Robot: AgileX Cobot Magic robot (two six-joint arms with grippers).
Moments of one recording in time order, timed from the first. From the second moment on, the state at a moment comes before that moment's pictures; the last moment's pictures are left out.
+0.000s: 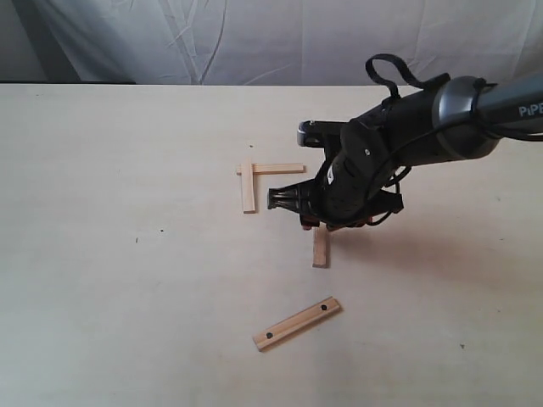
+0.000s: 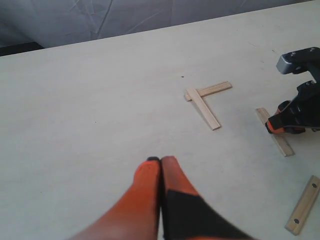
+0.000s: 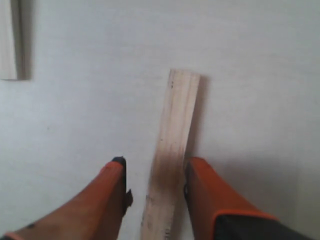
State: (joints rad) left arm 0.12 0.70 -0.74 -0.50 0.77 0.51; right arm 0.60 1.96 -1.11 -0.05 0.43 0.56
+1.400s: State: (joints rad) left arm 0.12 0.70 -0.74 -0.50 0.77 0.51; right arm 0.60 2.03 -1.12 -0.04 0.41 0.56
